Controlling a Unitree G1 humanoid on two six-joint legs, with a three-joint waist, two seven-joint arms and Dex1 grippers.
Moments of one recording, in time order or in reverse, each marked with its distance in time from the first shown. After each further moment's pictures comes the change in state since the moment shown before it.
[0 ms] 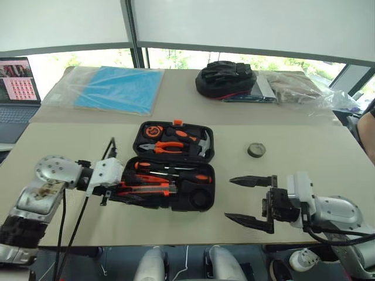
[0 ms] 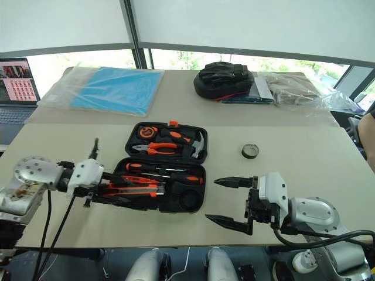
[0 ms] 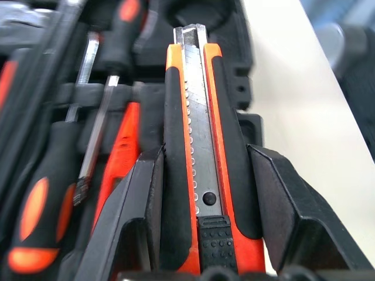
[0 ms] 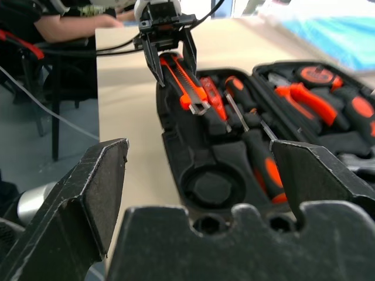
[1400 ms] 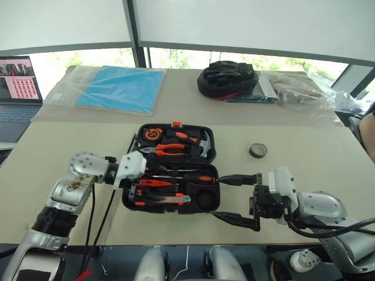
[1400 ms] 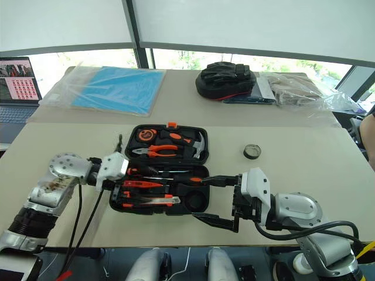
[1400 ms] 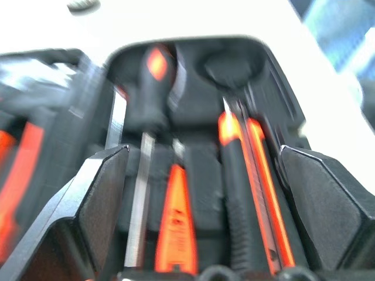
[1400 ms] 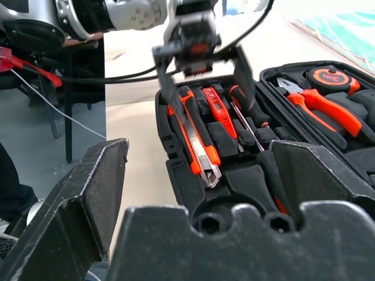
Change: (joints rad) left arm -0.114 -0.176 0.035 0.044 -0.082 0.092 0.047; right arm -0.100 0.040 0.096 -0.006 -0.003 0.085 -0.052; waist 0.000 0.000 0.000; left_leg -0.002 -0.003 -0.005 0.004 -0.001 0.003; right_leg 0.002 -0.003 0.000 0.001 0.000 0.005
